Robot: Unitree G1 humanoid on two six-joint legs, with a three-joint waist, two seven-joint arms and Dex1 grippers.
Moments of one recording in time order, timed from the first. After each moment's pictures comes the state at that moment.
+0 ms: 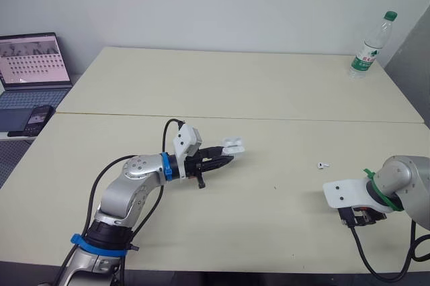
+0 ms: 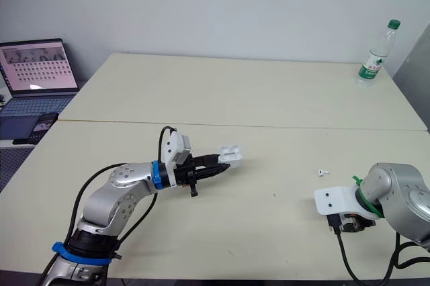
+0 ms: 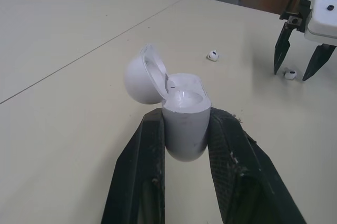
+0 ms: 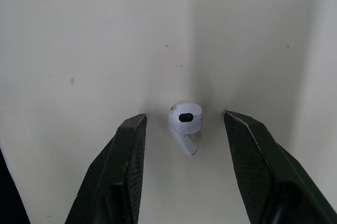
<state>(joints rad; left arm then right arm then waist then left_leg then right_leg) -0.33 0.49 -0.11 -0.15 -0.43 0.43 -0.95 -0.28 -1.28 0.42 -0.47 -0.21 0.61 1.40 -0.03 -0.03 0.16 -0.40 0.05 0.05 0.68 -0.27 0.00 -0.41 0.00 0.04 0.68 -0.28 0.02</state>
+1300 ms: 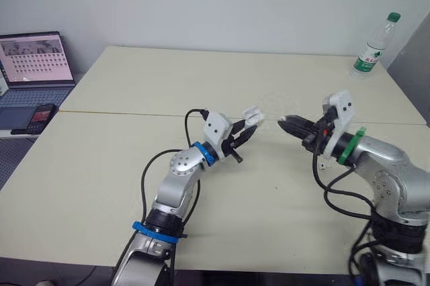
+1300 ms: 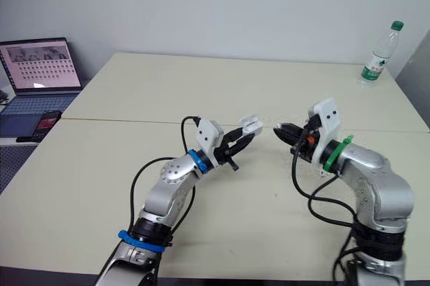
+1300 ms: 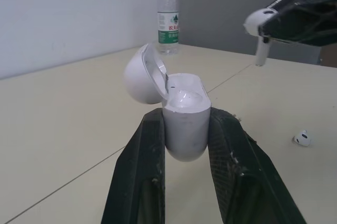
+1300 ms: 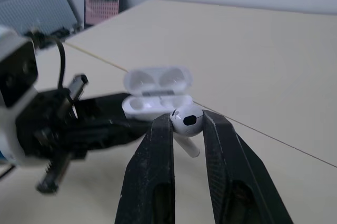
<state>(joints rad) -0.47 0.08 -0.18 0.15 -0.17 0.04 -0.62 -0.46 -0.22 -0.32 -0.51 0.41 1.11 0.61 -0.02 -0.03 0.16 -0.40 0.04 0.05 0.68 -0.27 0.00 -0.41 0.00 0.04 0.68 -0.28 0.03</state>
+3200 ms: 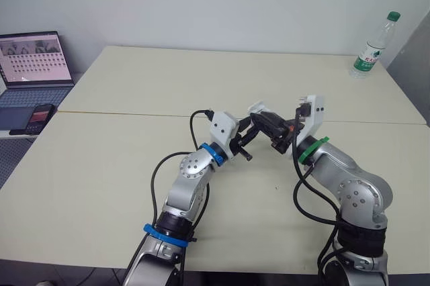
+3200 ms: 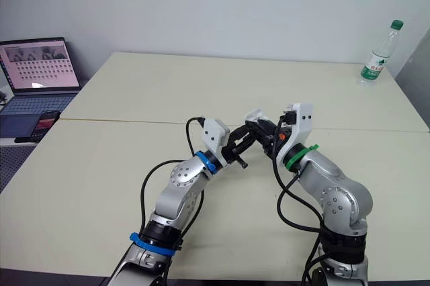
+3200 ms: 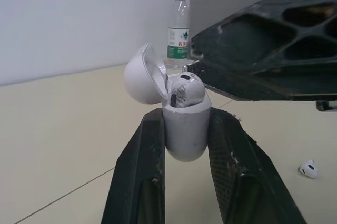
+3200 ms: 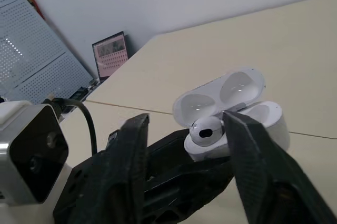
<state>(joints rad) -0.44 0.03 -0.18 0.11 -0.18 0.05 -0.54 -0.41 -0.12 -0.17 -0.49 0.69 0.99 0.22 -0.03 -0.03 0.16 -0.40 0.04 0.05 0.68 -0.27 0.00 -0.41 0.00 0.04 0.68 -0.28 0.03</state>
